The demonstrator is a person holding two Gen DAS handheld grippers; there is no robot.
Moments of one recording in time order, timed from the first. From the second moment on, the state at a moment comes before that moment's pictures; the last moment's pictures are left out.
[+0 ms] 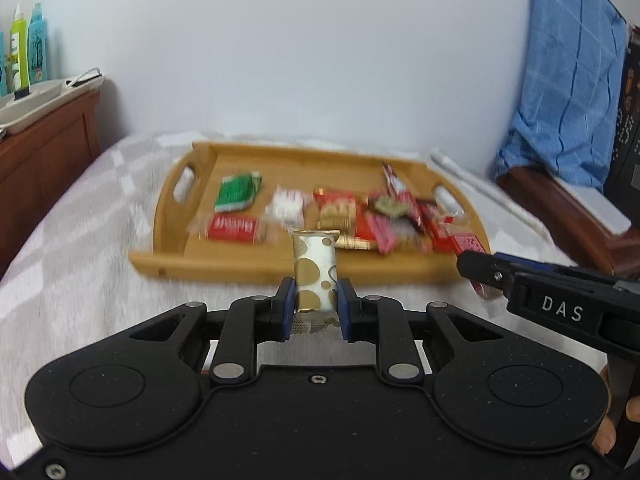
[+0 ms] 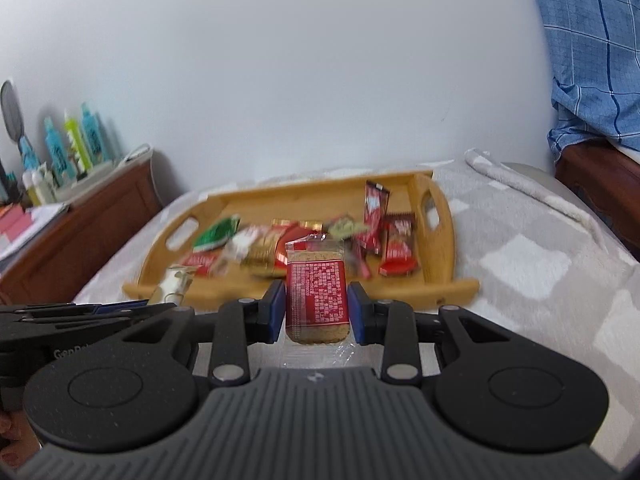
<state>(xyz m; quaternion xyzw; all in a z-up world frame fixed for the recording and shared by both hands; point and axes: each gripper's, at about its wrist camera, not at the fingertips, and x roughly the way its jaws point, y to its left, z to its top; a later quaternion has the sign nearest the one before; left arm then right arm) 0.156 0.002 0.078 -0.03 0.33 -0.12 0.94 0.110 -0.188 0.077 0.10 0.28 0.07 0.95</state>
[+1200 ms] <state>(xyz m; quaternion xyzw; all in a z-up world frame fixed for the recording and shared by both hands) 0.297 0.023 0.040 -0.05 0.37 -0.08 0.92 0.236 -0.245 0.050 0.13 0.34 0.00 0.93</state>
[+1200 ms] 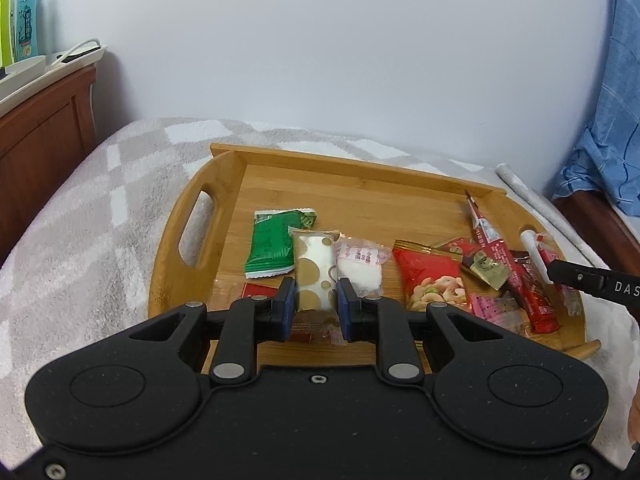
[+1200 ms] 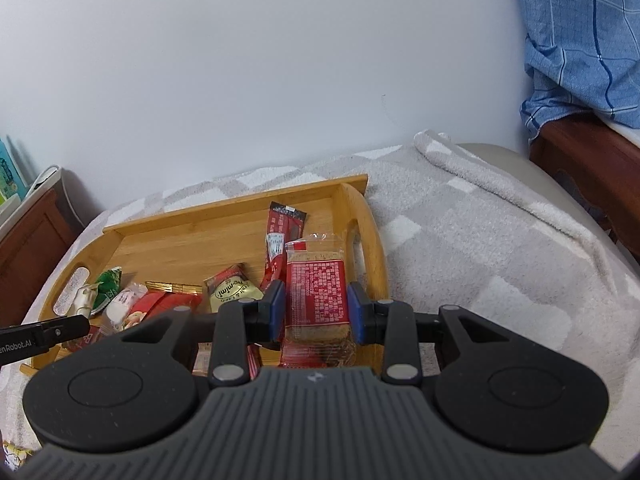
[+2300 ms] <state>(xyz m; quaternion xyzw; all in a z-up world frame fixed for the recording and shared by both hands) 0.285 0.013 0.047 -0.03 0.37 -0.07 0.93 0.236 -0.229 0.056 0.12 0.33 0.03 0.94</state>
